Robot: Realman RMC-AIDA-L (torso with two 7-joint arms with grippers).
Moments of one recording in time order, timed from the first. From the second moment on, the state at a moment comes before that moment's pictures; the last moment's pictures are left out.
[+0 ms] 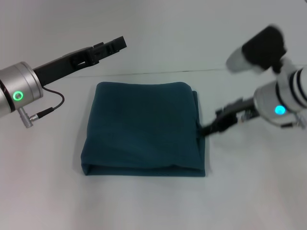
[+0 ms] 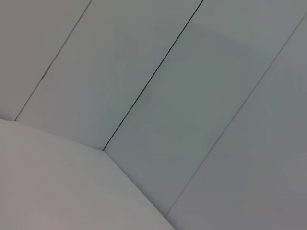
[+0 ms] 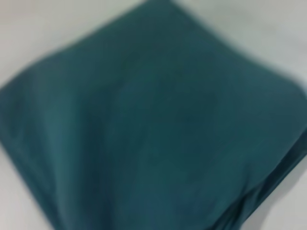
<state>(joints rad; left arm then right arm) -0.62 -2.16 0.82 0.82 1.64 1.16 -1.93 0.66 2.09 -1.20 -1.09 -2.53 -1.19 2.36</state>
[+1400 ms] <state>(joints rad) -0.62 -2.15 0.82 0.82 1.62 1.19 -1.87 0.71 2.09 -1.18 -0.80 -2.34 -0.64 2.10</state>
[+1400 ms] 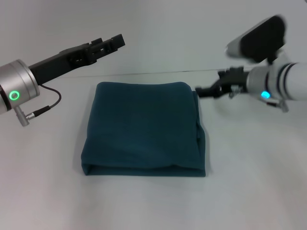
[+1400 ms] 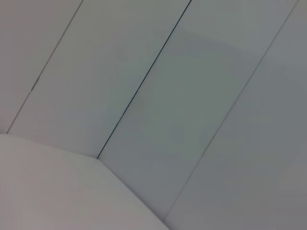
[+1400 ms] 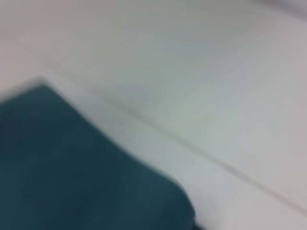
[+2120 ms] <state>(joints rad) -0.62 -2.15 0.78 0.83 1.63 1.21 -1.67 0.49 2.05 -0.87 -1.03 -1.73 -1.34 1.62</state>
